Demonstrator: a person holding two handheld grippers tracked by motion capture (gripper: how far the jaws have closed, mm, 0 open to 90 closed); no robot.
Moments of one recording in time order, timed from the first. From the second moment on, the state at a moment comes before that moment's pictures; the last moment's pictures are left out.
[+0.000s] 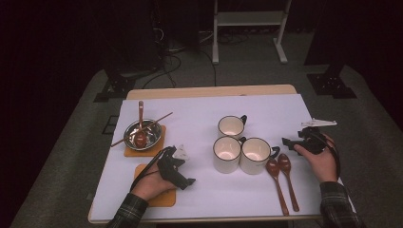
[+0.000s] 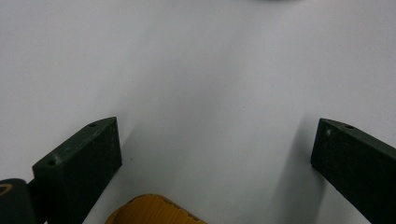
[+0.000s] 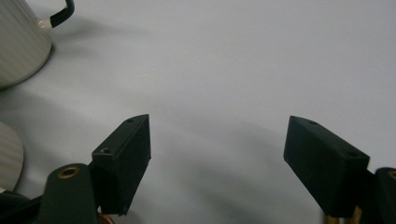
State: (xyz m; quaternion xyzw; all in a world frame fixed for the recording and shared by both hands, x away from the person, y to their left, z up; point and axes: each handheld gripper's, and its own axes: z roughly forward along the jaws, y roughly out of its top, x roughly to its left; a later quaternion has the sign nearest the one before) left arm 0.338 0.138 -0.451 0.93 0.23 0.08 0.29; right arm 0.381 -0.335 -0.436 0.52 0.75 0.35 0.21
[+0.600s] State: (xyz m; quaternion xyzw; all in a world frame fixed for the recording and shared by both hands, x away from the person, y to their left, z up) left arm 0.338 0.138 -0.451 0.92 0.23 0.08 0.29; right arm 0.363 -0.358 -0.434 0.54 0.73 0.36 0.22
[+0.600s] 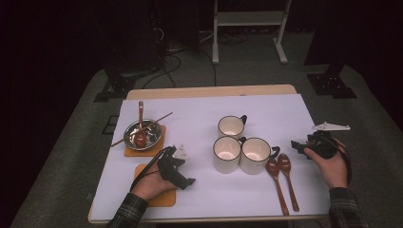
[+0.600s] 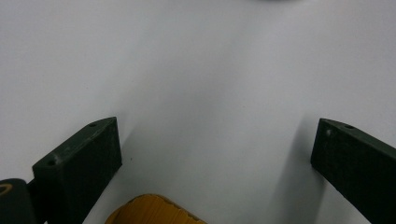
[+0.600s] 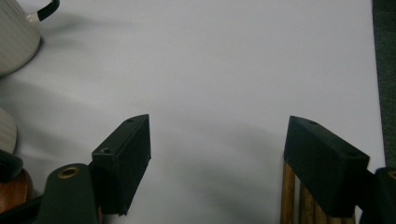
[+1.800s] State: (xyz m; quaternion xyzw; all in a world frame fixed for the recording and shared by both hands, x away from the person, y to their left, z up) left arm 0.338 0.138 -0.451 0.92 0.23 0.08 0.29; right arm 0.356 -0.369 -0.452 0.55 0.74 0.33 0.20
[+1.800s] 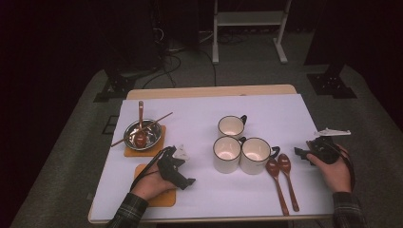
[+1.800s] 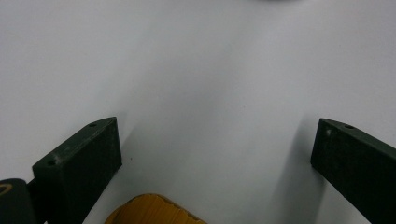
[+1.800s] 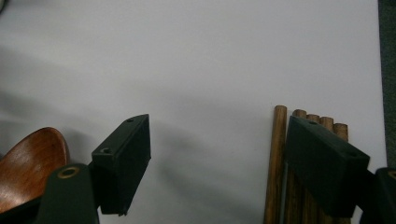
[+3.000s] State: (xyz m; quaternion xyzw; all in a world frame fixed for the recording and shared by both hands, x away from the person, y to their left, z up) left arm 0.338 0.138 -0.451 0.92 0.23 0.08 0.29; right arm 0.363 -0.363 -0.454 0.55 0.74 0.31 0.21
